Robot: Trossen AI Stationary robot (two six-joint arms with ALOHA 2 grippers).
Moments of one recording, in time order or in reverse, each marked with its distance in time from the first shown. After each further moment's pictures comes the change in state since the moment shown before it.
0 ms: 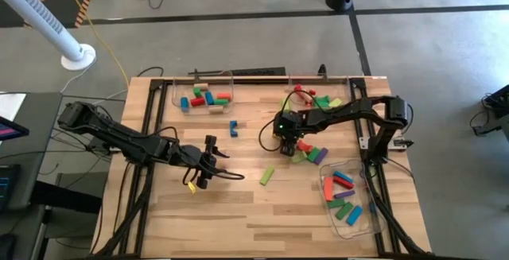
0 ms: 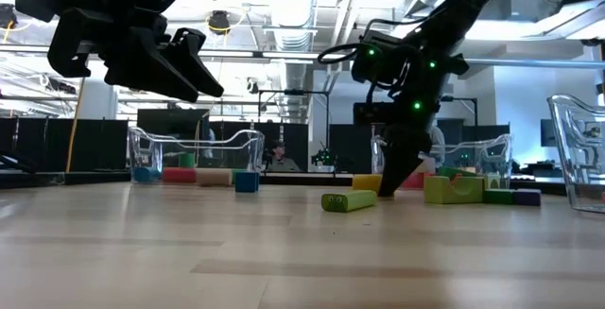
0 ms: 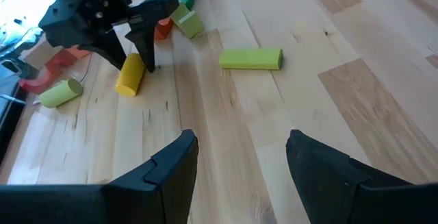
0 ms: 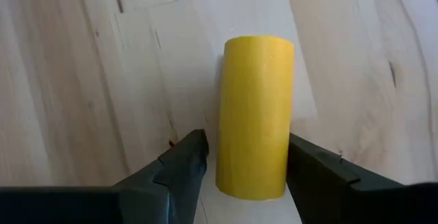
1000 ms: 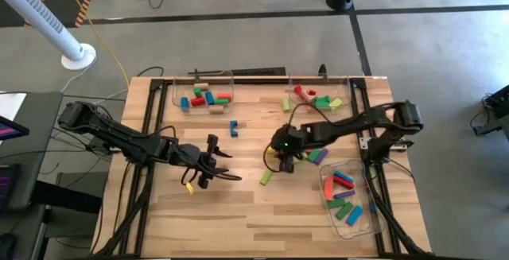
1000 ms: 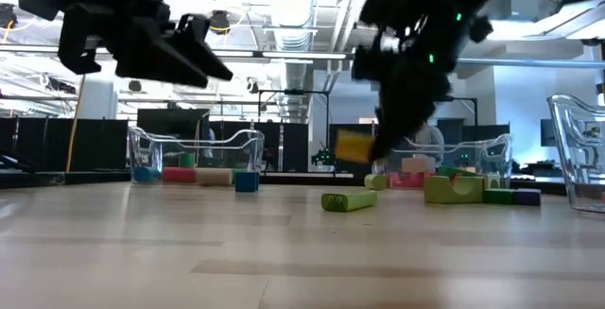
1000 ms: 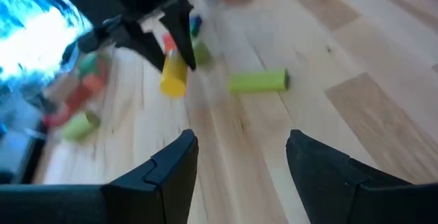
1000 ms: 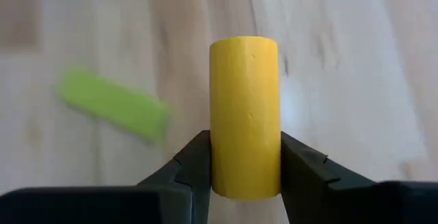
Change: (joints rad) left arm 0.000 0.000 0.000 0.073 0.003 0.109; right arm 0.211 -0.155 -0.006 0.045 -0.033 0.122
